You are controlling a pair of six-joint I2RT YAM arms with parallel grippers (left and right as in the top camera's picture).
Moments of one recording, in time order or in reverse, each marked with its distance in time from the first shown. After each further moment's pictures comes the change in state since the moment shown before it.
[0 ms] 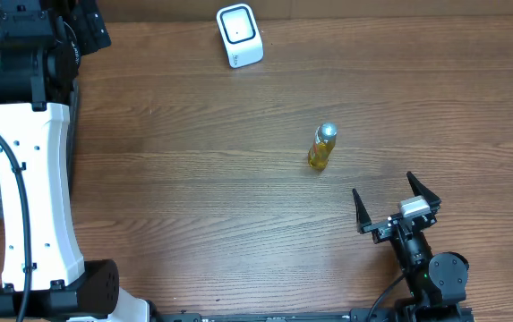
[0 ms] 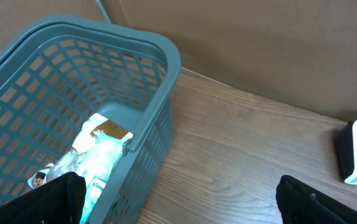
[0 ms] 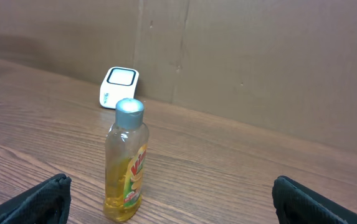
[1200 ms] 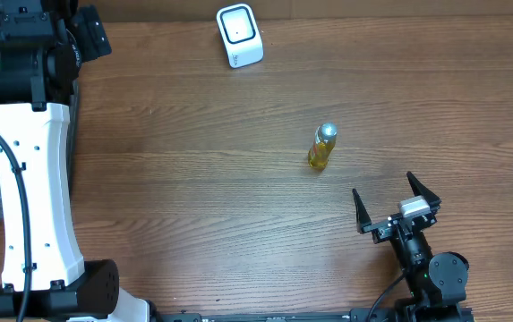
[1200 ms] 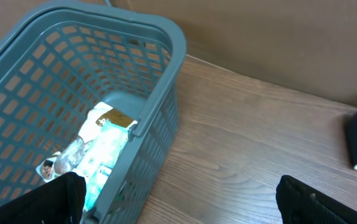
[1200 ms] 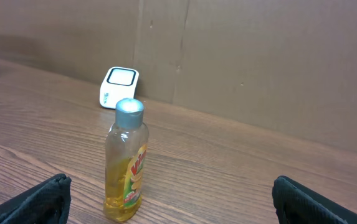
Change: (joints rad) left arm 0.000 0.000 0.000 -0.054 -0.007 0.000; right arm 0.000 0.000 0.000 0.000 0.000 0.000
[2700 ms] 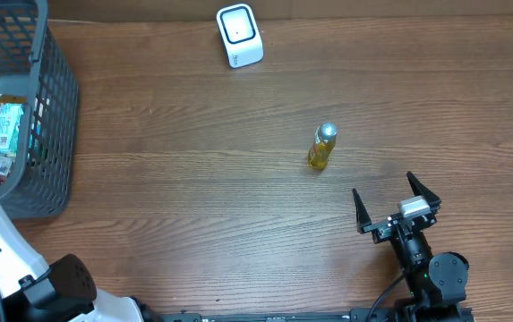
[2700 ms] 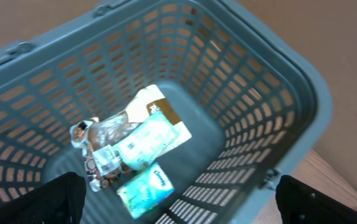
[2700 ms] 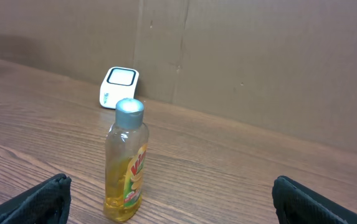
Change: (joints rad) left arm 0.492 0.000 0.000 0.022 0.282 -0.168; right arm 0.000 0.000 0.000 0.000 0.000 0.000
